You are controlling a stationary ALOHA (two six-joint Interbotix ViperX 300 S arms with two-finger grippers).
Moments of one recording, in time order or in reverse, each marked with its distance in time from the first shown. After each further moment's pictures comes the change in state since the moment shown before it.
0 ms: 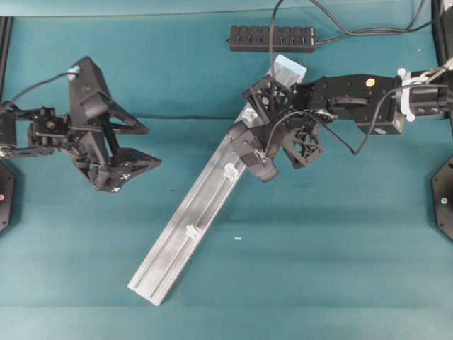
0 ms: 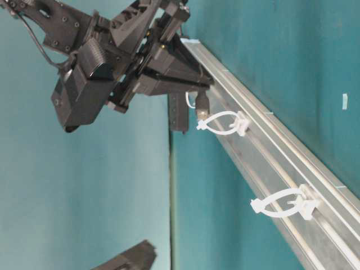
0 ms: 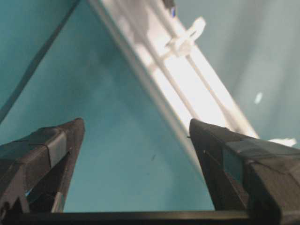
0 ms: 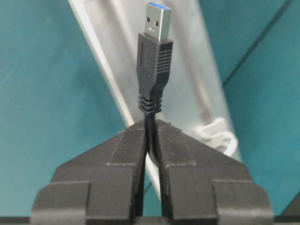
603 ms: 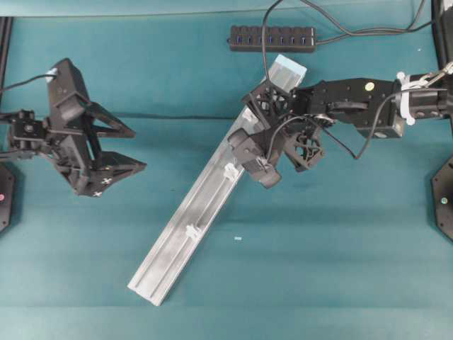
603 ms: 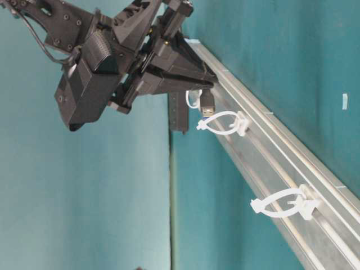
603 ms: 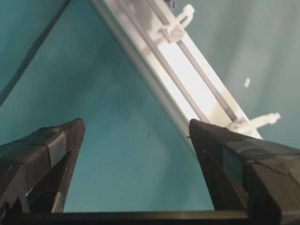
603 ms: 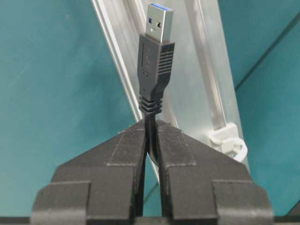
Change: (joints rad) left arm -0.012 -0.121 0.072 0.002 0.046 -0.008; right arm 0.028 0.002 0.005 -0.006 -0.011 -0.023
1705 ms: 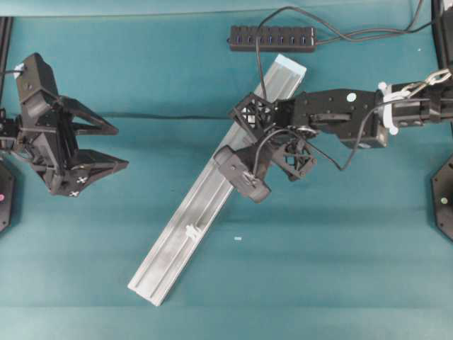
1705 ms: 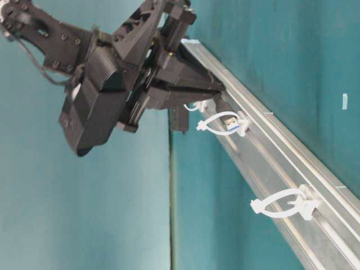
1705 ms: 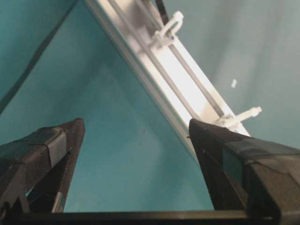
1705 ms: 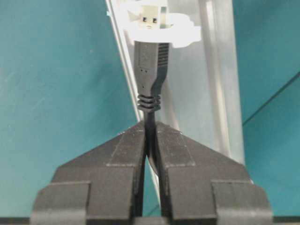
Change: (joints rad) left arm 0.000 -0.129 0.028 0.000 0.064 -0.002; right arm 0.055 0.055 -0.114 0.003 0.083 -0.002
